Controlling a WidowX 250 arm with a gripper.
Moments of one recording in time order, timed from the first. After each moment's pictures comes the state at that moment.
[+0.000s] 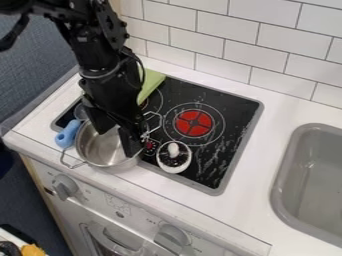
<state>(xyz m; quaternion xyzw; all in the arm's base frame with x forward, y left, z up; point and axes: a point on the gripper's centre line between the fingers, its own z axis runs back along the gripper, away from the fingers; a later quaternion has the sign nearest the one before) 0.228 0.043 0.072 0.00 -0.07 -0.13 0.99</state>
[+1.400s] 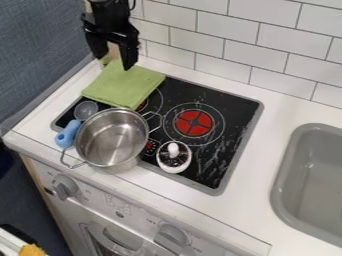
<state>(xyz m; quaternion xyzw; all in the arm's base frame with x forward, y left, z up) 0.368 0.154 0.069 0.04 -0.08 -0.01 1.00</state>
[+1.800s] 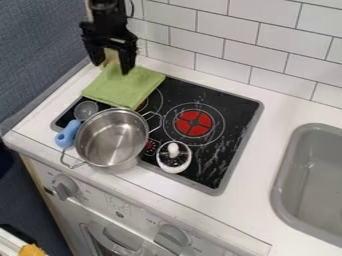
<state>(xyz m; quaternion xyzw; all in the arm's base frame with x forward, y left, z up) 0.372 0.168 0.044 0.04 -0.05 0.02 1.00</state>
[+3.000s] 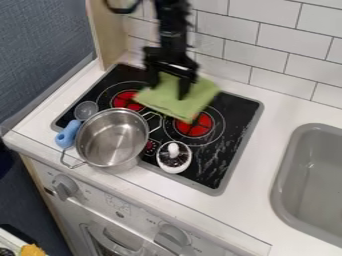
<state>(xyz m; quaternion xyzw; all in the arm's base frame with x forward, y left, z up) 0.395 0.020 0.010 0.01 0.00 -0.06 1.00</state>
